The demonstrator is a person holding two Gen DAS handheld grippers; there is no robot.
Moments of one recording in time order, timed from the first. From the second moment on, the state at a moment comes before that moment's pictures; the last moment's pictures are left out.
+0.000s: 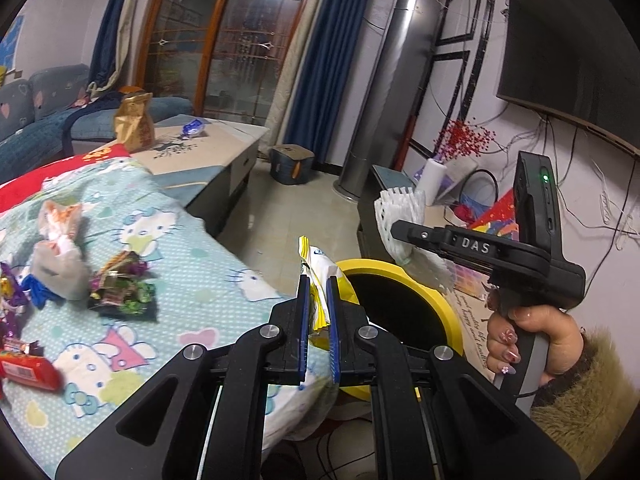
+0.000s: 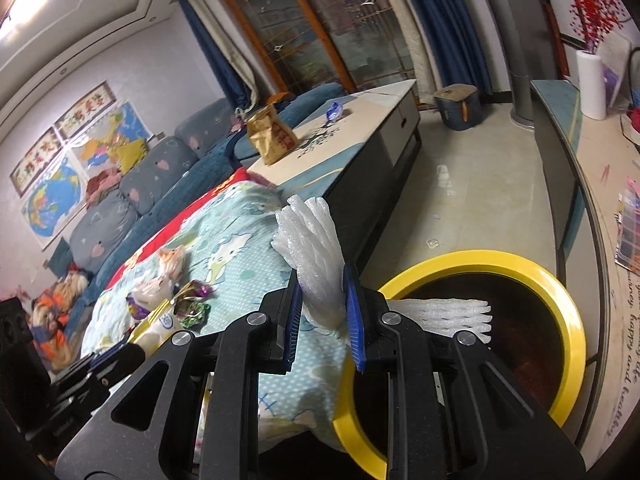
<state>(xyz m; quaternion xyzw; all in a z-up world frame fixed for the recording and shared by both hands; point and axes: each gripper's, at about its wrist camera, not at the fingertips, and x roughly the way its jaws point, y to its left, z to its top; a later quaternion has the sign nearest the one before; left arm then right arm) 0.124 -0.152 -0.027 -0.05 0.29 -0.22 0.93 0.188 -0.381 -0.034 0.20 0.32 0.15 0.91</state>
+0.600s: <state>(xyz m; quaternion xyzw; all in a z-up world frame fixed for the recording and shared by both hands) 0.133 -0.212 -0.062 -0.02 0.32 -0.26 0.91 0.199 -0.426 -0.066 0.25 0.33 0.11 0.90</state>
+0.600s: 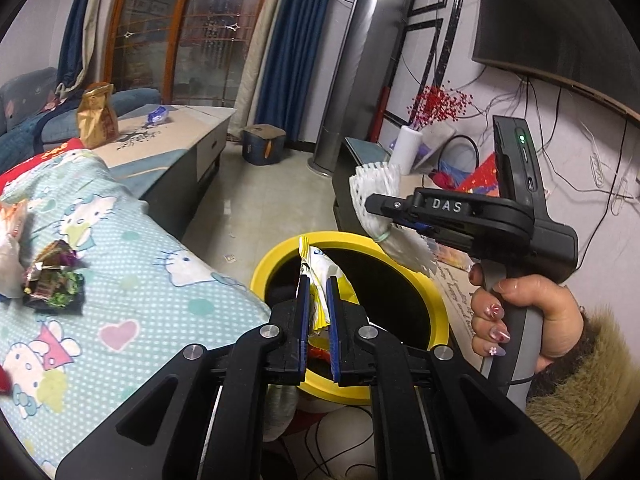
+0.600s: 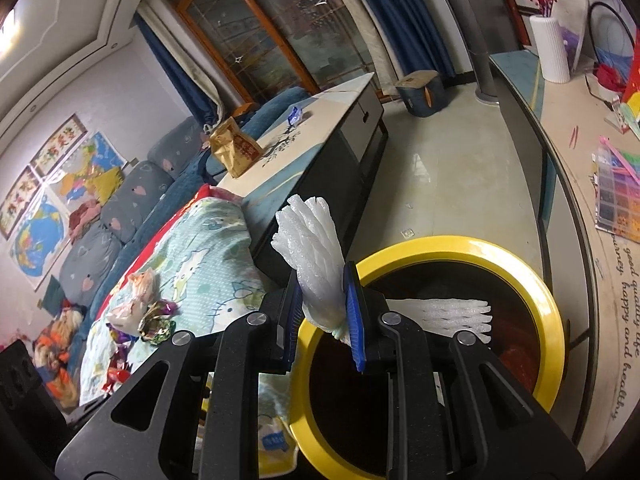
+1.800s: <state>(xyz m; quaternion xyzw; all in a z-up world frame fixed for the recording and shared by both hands) 0.153 -0.213 -0.071 -0.03 0.31 -0.24 0.92 0.197 -0.435 -0.076 0.24 0.34 0.05 0.91</state>
